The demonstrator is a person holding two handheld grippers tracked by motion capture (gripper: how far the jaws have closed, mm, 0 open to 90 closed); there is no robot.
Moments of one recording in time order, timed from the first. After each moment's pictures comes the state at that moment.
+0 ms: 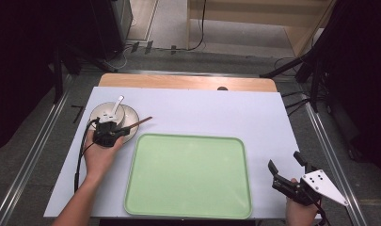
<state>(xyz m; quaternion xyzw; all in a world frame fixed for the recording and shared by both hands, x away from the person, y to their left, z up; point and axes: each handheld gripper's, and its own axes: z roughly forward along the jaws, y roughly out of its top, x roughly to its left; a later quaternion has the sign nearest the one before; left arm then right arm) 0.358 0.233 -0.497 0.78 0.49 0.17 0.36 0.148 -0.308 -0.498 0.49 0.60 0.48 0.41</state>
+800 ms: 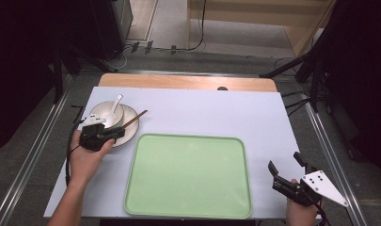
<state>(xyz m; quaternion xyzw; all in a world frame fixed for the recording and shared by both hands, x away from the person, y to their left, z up) 0.331 0.262 -0.463 0.80 0.44 0.14 0.39 0.147 -0.309 -0.499 0.48 0.61 0.48 0.41</state>
